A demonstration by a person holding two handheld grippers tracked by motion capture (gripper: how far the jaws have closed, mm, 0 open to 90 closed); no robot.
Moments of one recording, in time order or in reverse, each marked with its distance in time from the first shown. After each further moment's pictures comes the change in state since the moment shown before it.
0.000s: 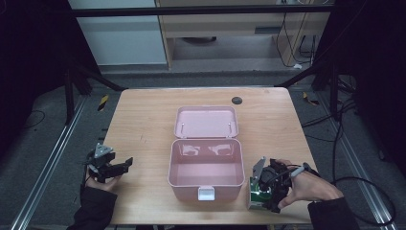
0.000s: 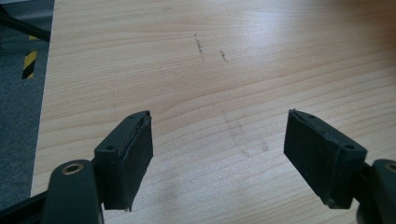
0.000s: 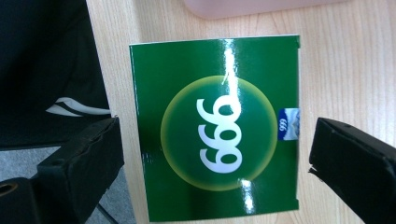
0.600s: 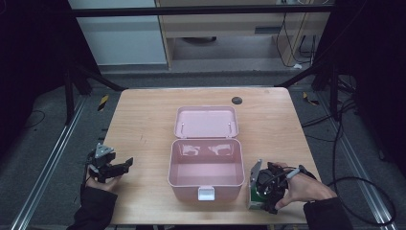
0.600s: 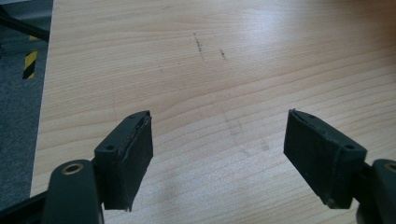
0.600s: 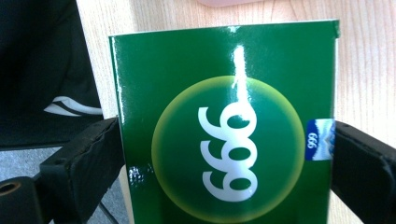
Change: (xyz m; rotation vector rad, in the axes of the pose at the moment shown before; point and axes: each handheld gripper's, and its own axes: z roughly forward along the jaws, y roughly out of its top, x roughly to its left) left arm -0.001 0.000 0.001 0.003 0.002 0.005; right arm -0.002 -0.001 0.022 0.021 0.030 0.015
